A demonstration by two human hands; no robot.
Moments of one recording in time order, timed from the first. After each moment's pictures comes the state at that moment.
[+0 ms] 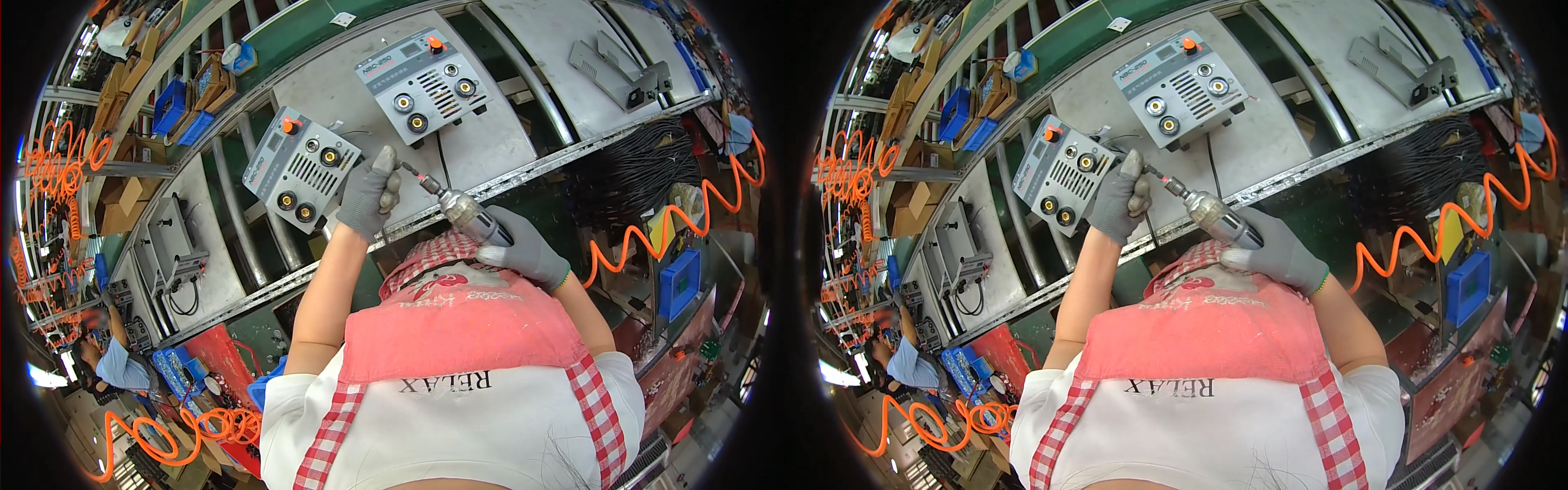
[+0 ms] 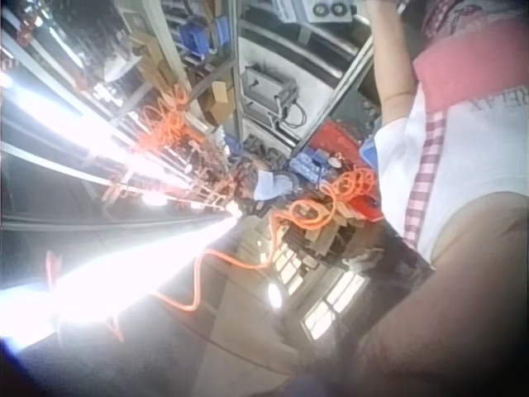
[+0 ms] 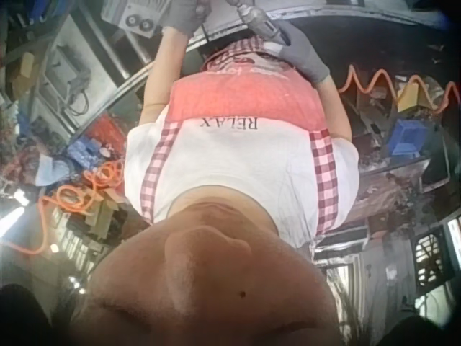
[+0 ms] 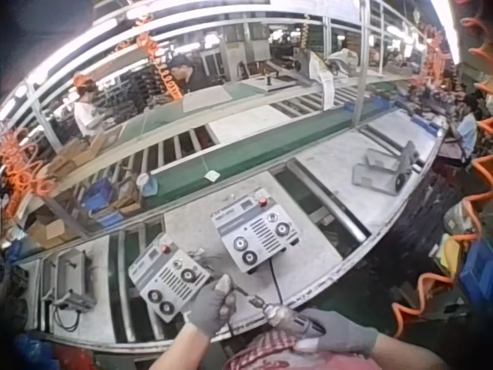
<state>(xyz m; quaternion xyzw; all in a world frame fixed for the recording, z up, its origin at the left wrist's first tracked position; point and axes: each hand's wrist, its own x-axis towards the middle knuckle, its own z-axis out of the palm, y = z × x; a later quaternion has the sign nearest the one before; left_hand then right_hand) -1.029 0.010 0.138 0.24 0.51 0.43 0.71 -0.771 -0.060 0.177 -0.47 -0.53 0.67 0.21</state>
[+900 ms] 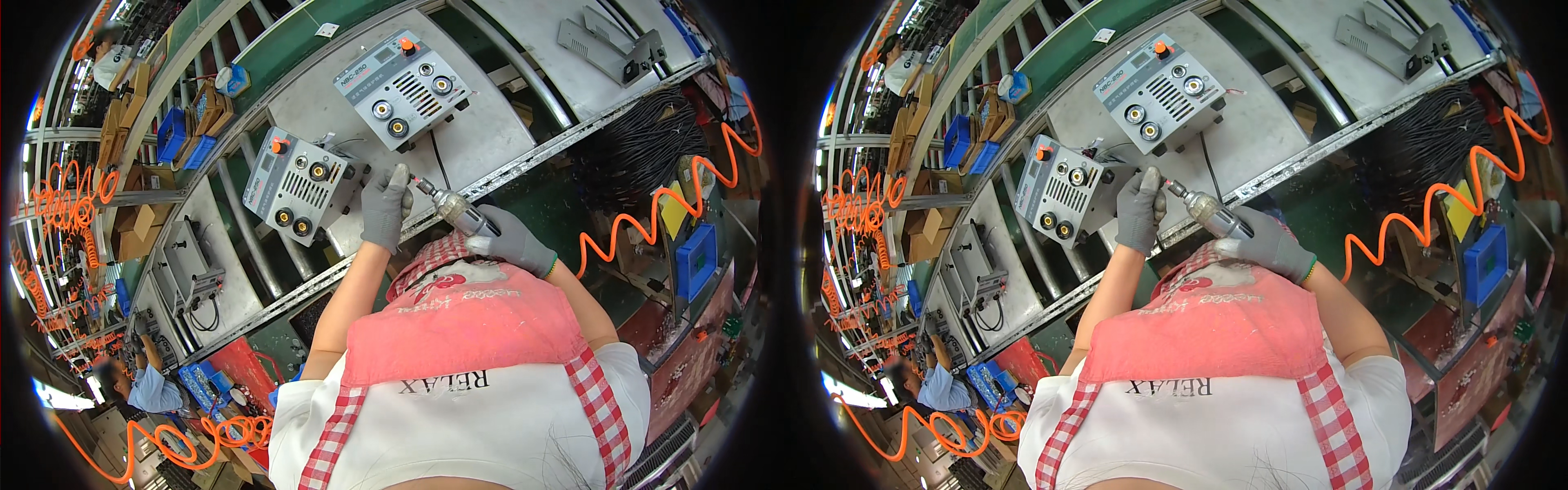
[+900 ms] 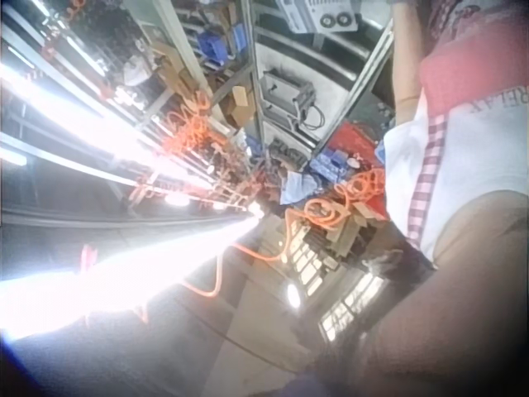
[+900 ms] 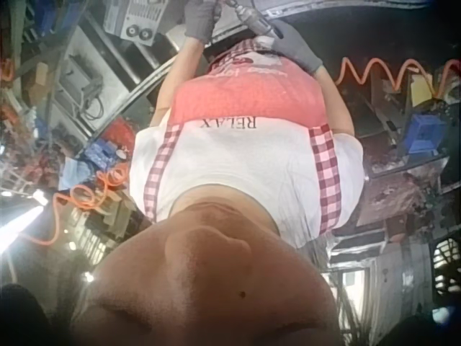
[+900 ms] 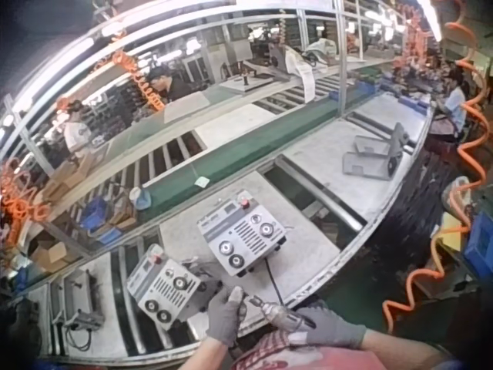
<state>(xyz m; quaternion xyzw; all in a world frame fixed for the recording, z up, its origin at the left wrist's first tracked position) -0.999 -0.002 0.102 0.35 0.57 0.41 0.62 -0.766 -0.065 0.134 -0.49 -0.49 0.69 0.23</state>
